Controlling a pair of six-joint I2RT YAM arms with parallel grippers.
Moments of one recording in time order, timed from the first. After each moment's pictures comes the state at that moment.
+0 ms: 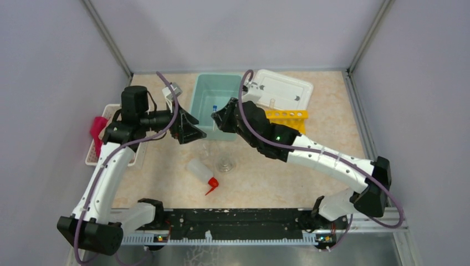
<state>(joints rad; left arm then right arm) -0.21 1.07 1.18 -0.62 0.97 0.03 1.06 1.35 1.31 -0.24 0.45 0.84</state>
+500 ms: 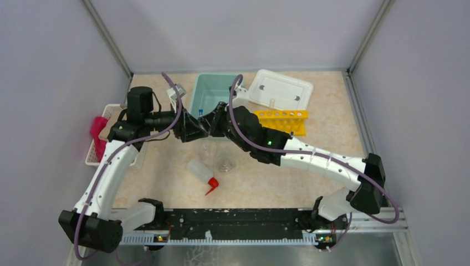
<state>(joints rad) -0.23 1.09 1.14 -0.58 0.97 -0.01 1.13 1.42 1.33 -0.09 0.39 0.83</state>
